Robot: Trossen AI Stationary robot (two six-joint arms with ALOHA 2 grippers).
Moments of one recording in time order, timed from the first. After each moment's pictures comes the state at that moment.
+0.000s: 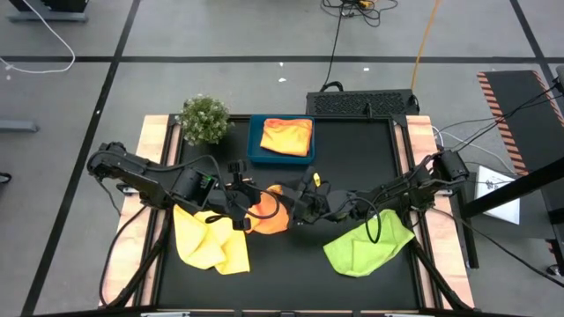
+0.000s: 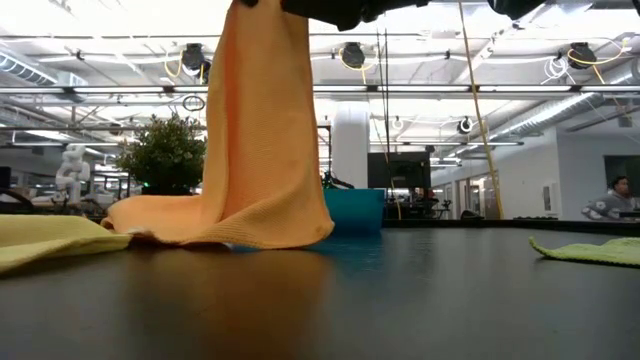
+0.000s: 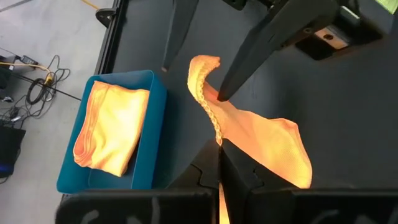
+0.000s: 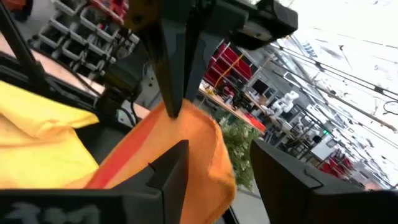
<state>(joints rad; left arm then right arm) -0.34 1.50 1.51 -0.97 -0.52 -0.13 0.27 1.70 0.94 0.81 0.65 -0.69</state>
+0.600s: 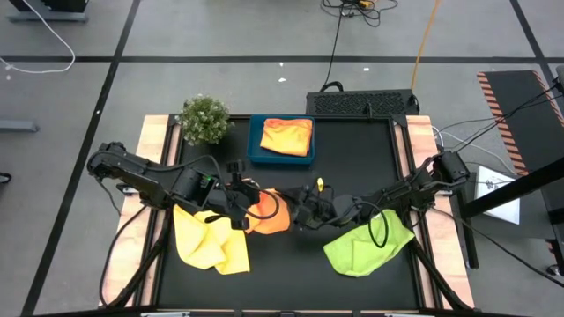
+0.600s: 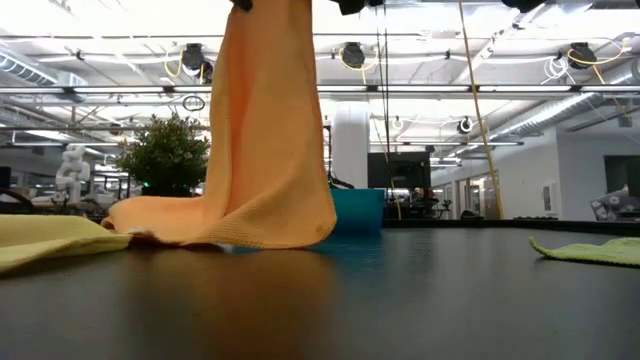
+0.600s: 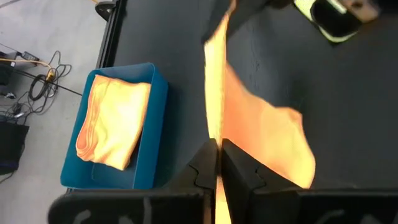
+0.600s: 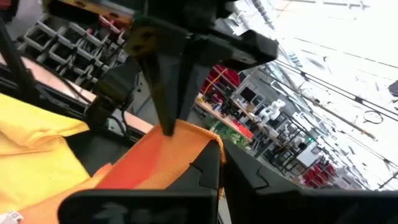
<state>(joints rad) -0.34 1.50 1.51 -1.01 -0.52 -0.14 0.32 1.70 0.94 0.89 0.71 -0.78</state>
